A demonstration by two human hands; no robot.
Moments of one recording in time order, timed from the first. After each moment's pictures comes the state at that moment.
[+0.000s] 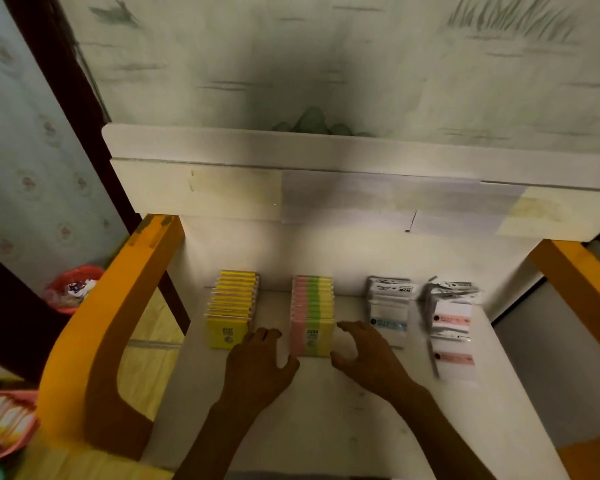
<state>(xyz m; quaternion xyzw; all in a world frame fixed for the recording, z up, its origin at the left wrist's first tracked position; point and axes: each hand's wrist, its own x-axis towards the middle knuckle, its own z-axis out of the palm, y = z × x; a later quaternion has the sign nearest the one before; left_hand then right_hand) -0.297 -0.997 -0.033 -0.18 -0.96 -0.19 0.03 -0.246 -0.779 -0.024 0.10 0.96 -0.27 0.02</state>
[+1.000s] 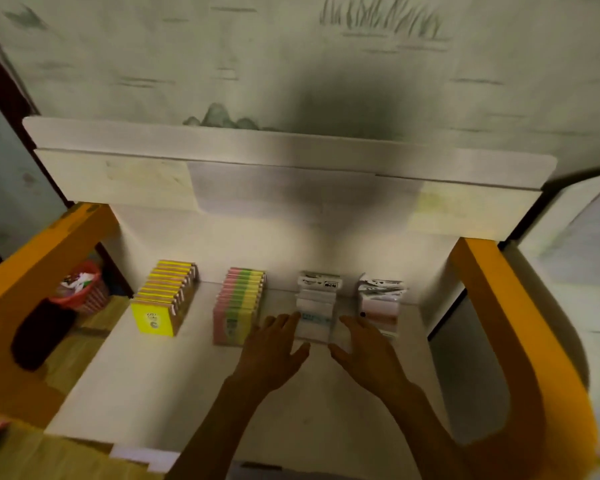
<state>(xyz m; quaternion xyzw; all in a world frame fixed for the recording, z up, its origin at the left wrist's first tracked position) -0.249 -0.824 -0.026 -0.24 -0.96 -0.12 -0.01 -0.187 -0.637 -0.012 0.09 0.96 -0.25 -0.01</state>
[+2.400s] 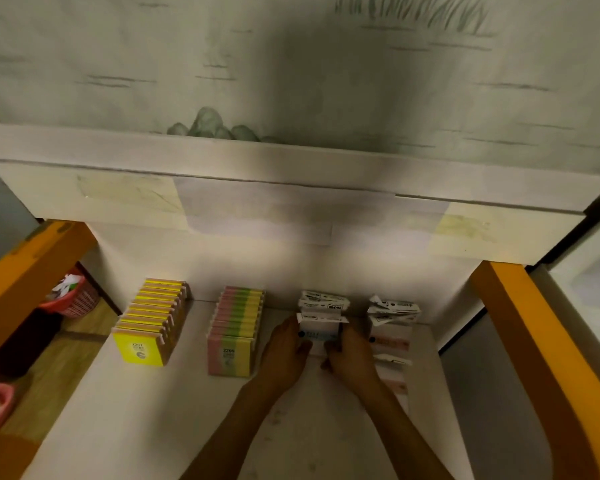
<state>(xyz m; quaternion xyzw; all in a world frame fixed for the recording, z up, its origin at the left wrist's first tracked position) -0.319 -0.793 -0.088 -0.17 -0.89 -0.41 -0.08 -0.273 -0.651 -0.077 0.20 0.88 -0.44 -0.03</state>
